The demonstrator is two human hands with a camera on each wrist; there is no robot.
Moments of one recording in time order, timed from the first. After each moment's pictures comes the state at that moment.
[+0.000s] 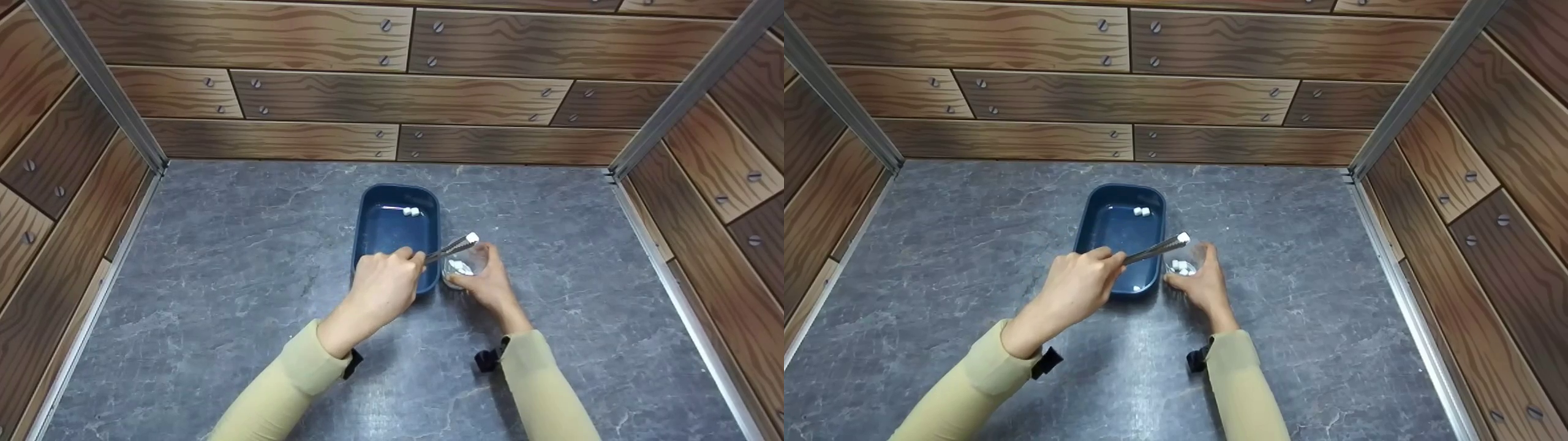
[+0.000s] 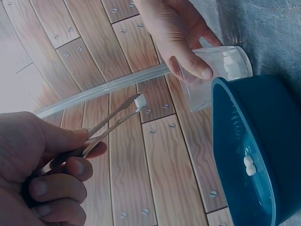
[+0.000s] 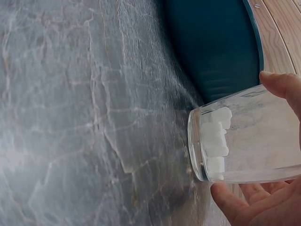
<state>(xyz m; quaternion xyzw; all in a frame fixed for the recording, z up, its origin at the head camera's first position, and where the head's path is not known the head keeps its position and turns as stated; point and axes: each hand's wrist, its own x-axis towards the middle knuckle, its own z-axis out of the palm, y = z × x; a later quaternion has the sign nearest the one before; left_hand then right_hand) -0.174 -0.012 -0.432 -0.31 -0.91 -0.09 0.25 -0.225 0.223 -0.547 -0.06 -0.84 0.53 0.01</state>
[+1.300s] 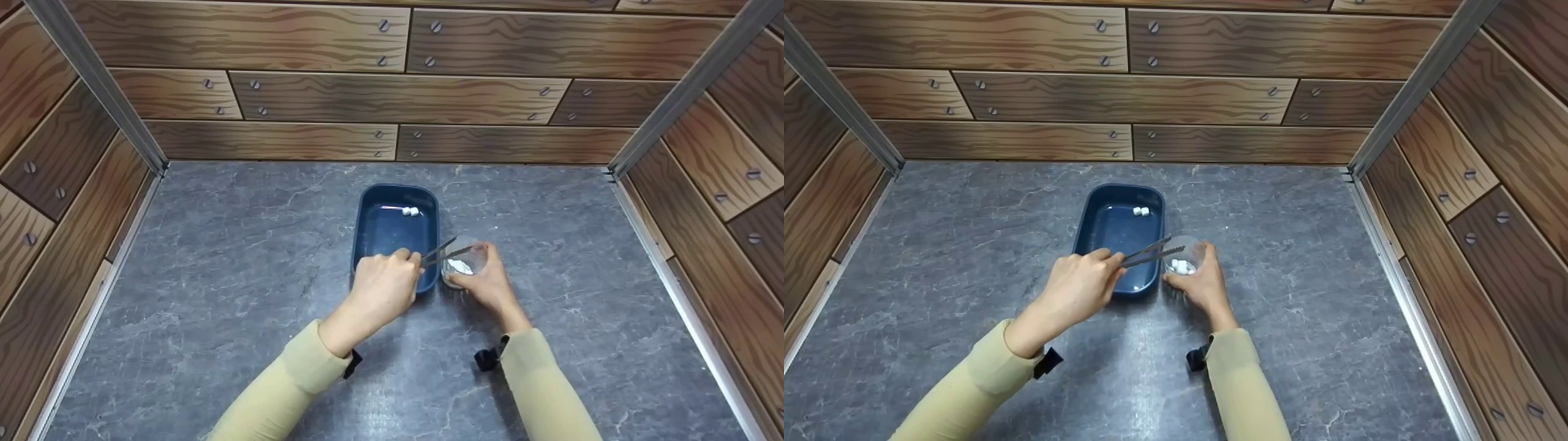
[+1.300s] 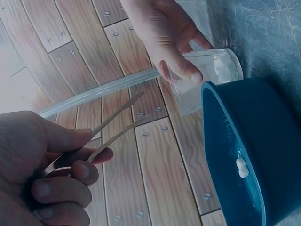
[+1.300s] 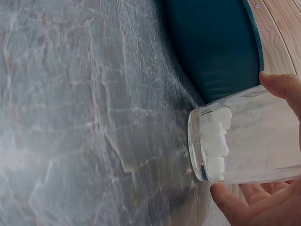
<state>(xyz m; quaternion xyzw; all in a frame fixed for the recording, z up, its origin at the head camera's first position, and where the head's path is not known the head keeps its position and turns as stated) -0.175 -0.010 -0.439 -0.29 -0.92 -0.08 0.23 -0.225 0.225 -0.547 -0.05 -0.85 0.53 0.00</state>
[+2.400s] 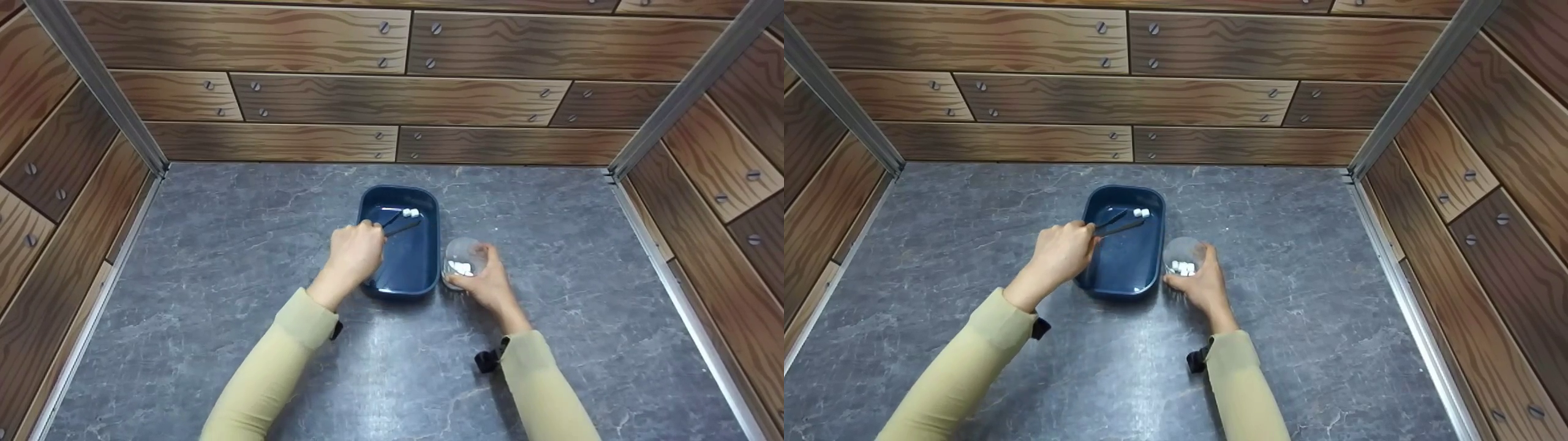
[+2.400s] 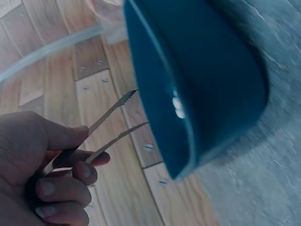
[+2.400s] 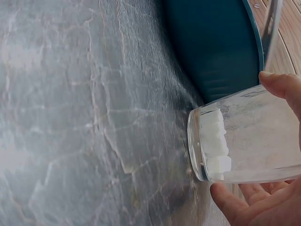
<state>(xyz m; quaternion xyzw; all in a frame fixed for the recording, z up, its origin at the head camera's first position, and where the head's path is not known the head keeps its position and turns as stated) -0.243 -0.040 -0.463 -0.18 -0.97 -0.06 0.13 -0.226 0.224 -0.547 -0.06 -0.84 0.54 0.00</state>
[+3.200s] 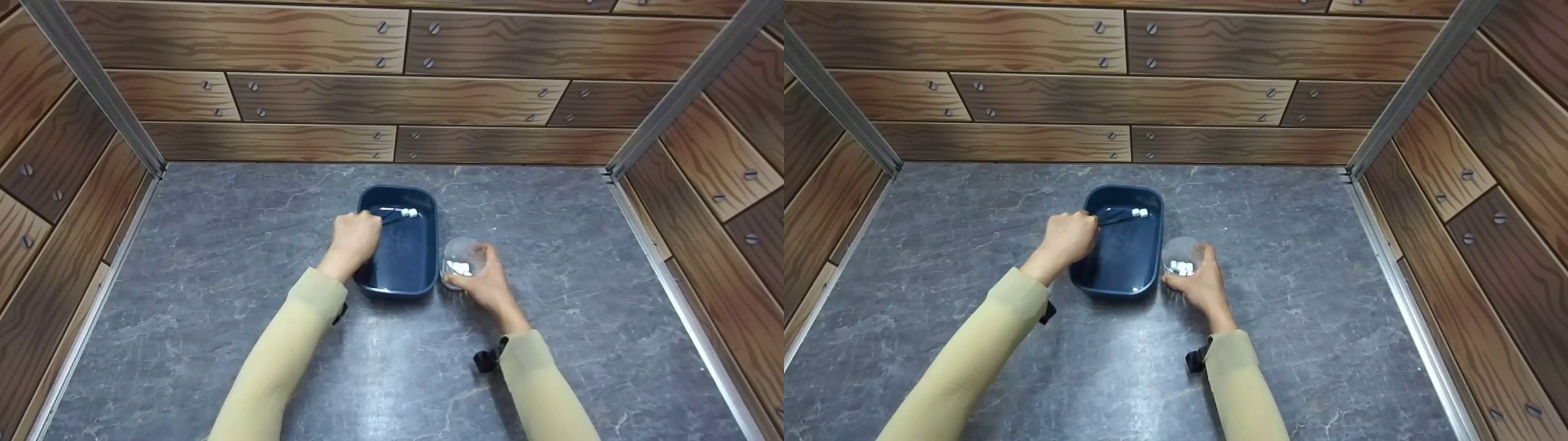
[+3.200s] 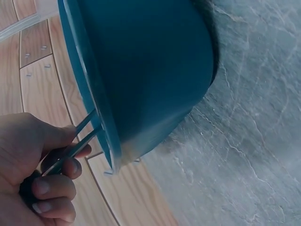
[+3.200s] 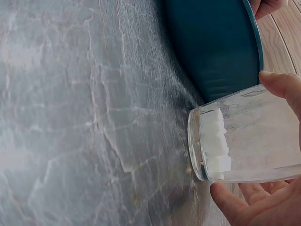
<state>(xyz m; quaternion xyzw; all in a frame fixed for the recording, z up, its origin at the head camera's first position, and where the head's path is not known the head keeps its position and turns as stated) -0.290 -0.035 -0.490 -0.17 -0.98 0.00 0.10 -0.225 0.225 -0.547 -0.06 -0.85 0.53 0.00</state>
